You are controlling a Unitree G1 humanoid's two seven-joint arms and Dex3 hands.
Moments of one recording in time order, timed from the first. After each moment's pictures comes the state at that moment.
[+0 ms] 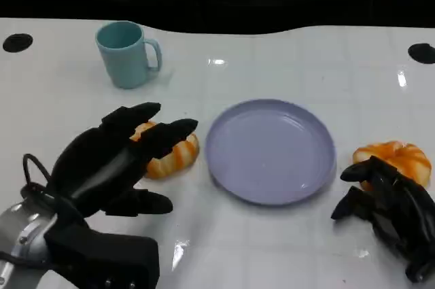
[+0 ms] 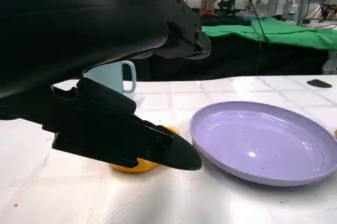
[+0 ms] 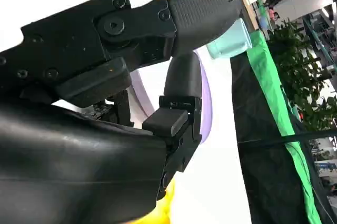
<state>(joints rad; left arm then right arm) -0.18 0.38 -0.16 0.06 0.77 -0.42 -0.09 -0.31 -0.05 -0.22 0.89 0.34 -0.33 0.62</state>
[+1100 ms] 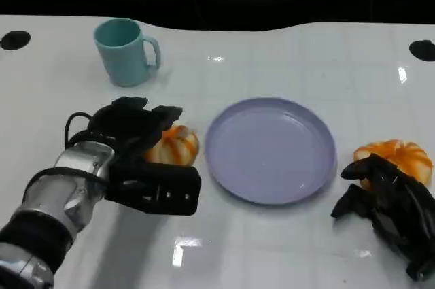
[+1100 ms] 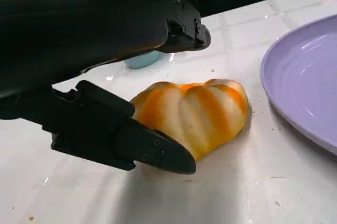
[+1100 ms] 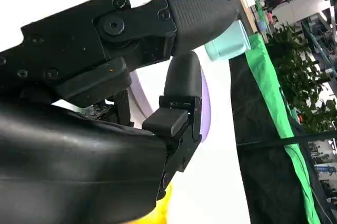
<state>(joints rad) -0.71 0.26 -0.49 0.85 0.89 -0.13 -0.03 -0.30 -0.05 -0.23 0.87 0.34 -0.32 0.64</state>
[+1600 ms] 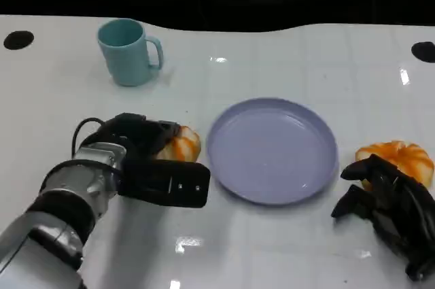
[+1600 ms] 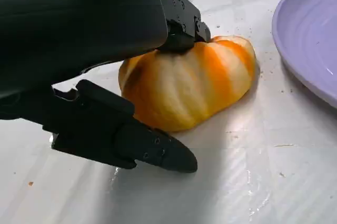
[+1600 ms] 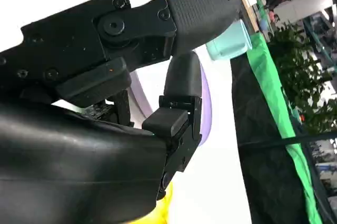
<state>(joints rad) -0.86 0.14 -0.58 1.22 0.83 -0.14 0.00 -0.30 -0.04 -0.22 0.85 0.34 -0.30 0.61</state>
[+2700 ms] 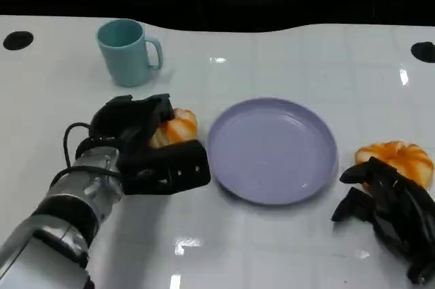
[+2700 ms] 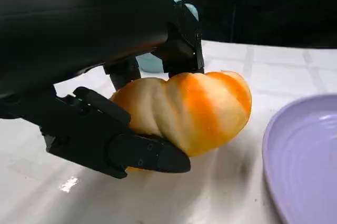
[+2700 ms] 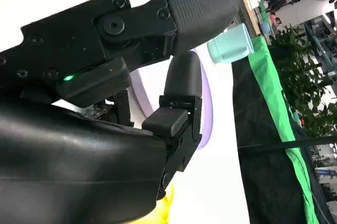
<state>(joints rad) -0.85 0.12 -0.49 1.27 0.66 -0.21 0.34 -0.29 -0.05 -0.22 0.85 0.33 -0.33 0.63</state>
